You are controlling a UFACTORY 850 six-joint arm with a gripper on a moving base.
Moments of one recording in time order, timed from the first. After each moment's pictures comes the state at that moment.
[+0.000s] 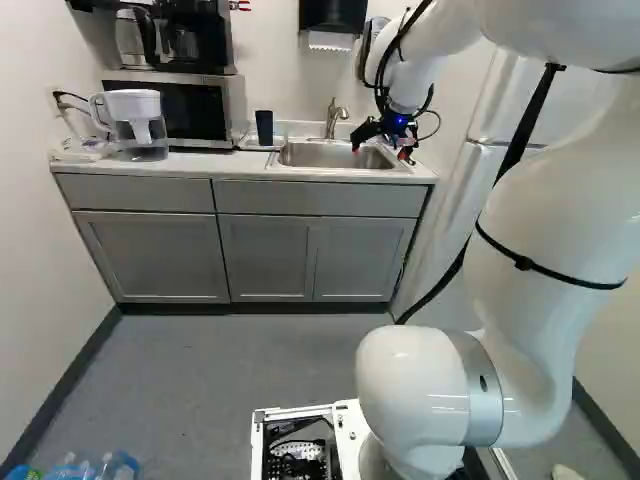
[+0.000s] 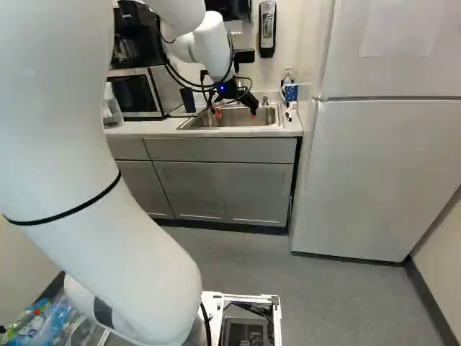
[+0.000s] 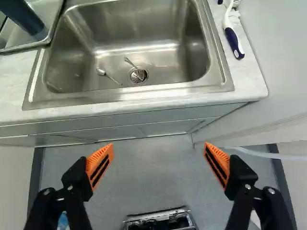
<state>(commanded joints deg) -10.6 -2.1 -65.6 3.4 -27.3 -3.6</state>
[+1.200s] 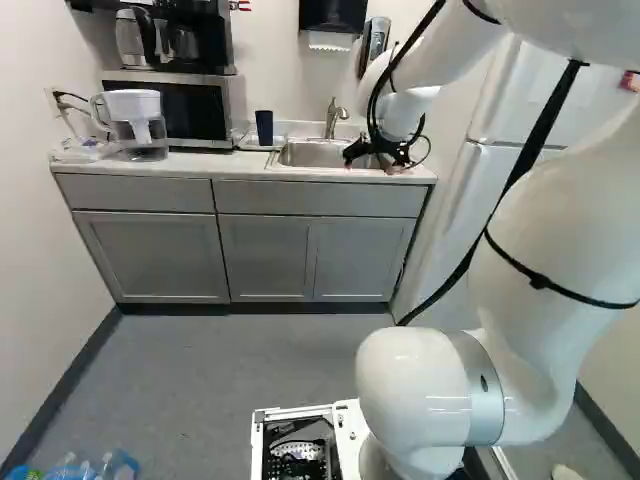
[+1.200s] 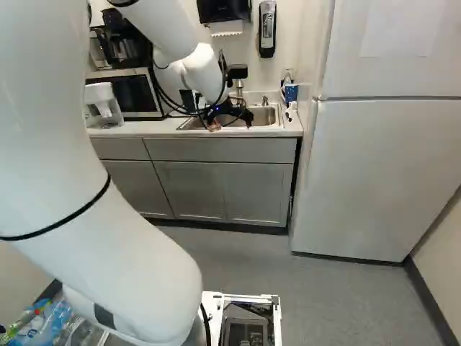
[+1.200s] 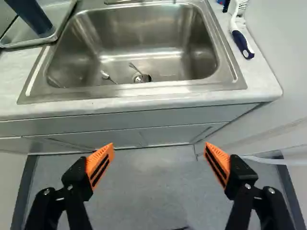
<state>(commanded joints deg) -8.2 2.1 -51.8 2.6 -9.6 -2.7</state>
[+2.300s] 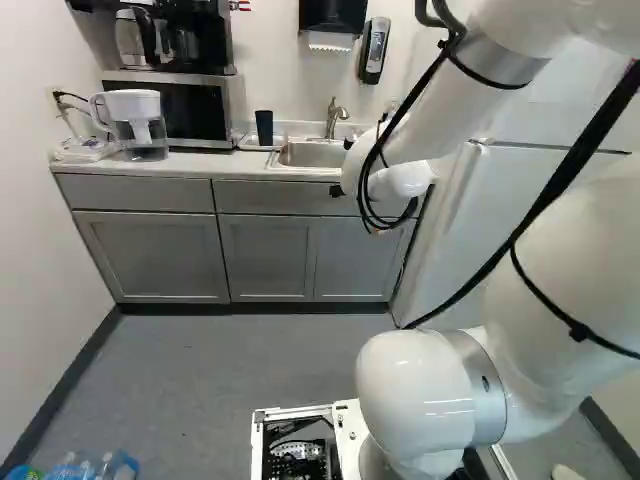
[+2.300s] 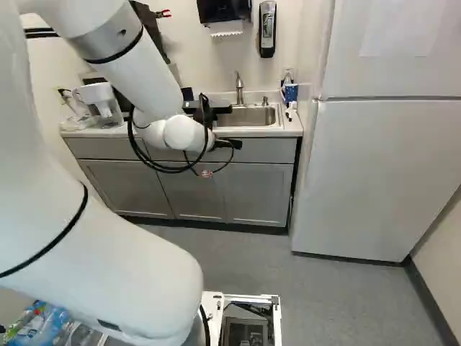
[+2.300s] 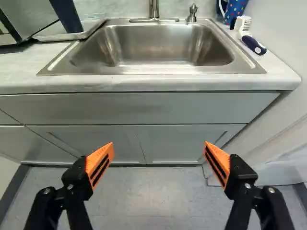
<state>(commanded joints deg) -3.5 9.9 -25.3 1.1 24.1 -1.2</state>
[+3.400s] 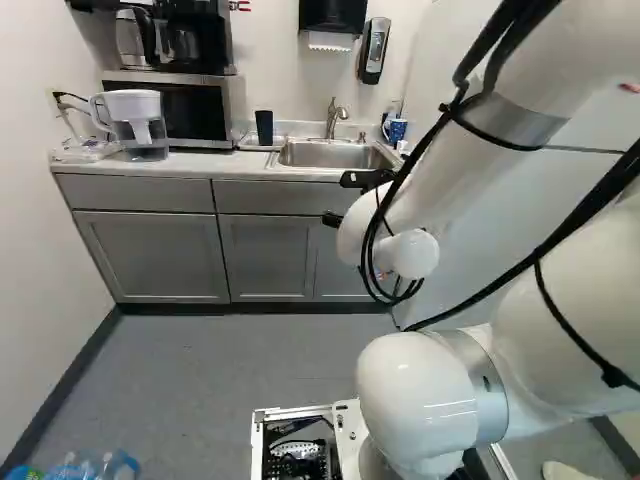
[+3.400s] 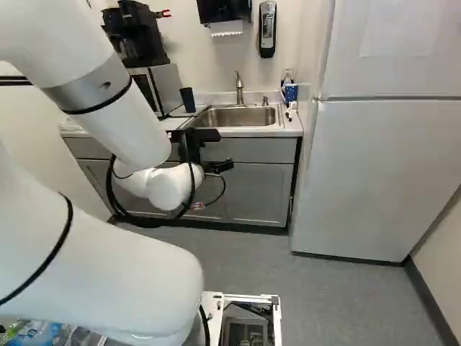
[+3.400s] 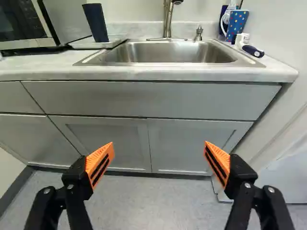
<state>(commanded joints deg) -0.5 15.1 -8.0 0.2 46.1 -0.2</state>
